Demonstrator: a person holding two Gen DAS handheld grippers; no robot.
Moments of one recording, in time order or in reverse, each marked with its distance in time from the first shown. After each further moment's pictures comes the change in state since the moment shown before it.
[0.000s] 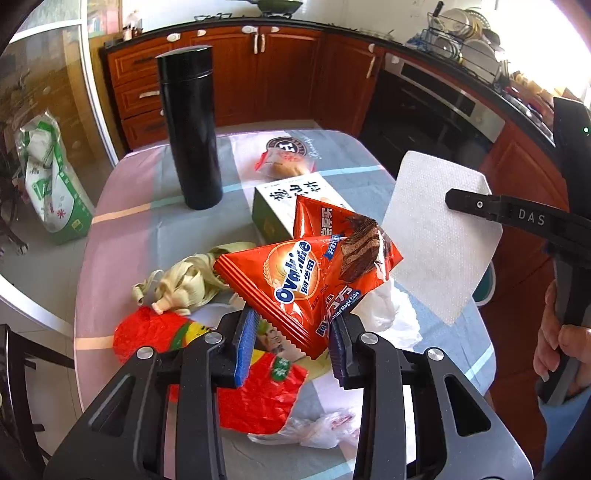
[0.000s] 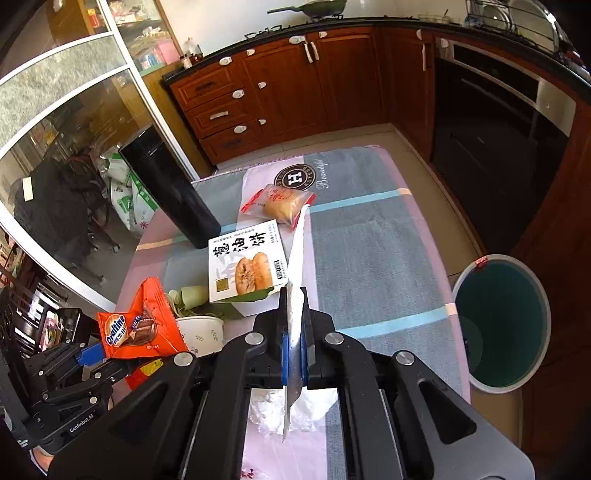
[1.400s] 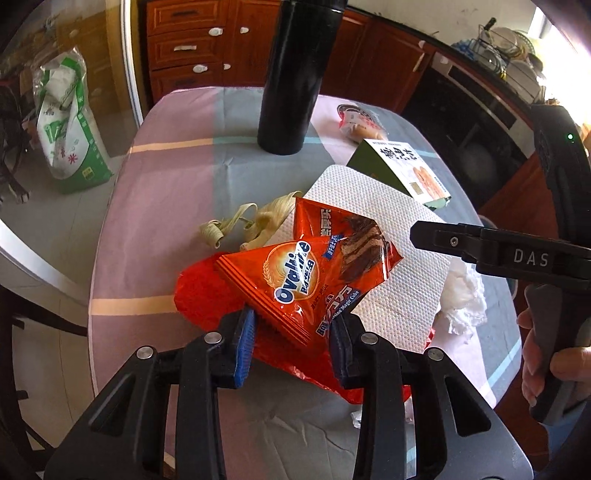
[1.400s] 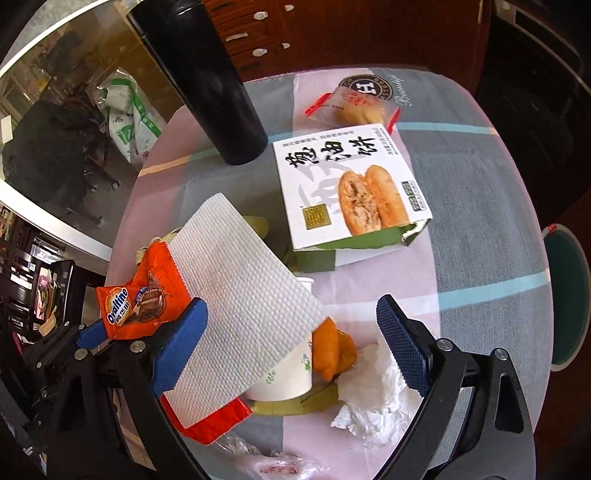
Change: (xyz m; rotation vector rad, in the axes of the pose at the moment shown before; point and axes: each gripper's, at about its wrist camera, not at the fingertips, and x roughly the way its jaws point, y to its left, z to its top) left arm 0.028 0.114 -0.042 -0.149 0.085 0.004; right arm 0.113 0.112 -0.031 -0.095 0.286 0.021
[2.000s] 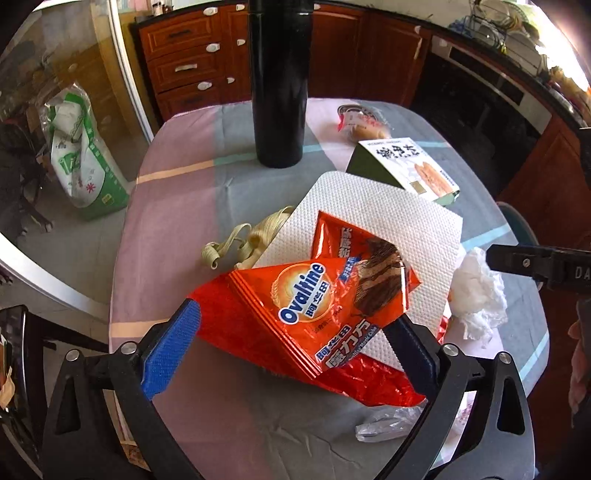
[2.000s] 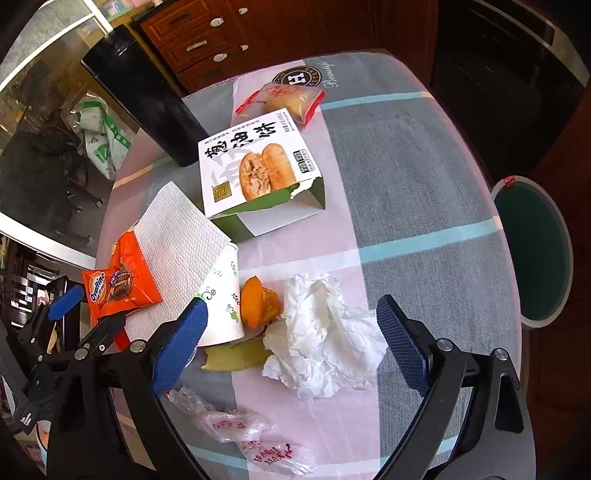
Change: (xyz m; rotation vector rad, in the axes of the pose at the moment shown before) left arm 0.002 -0.031 0.009 0.100 -0.037 0.116; right arm -0.035 -0.061 -0.028 0.138 0.028 -0.051
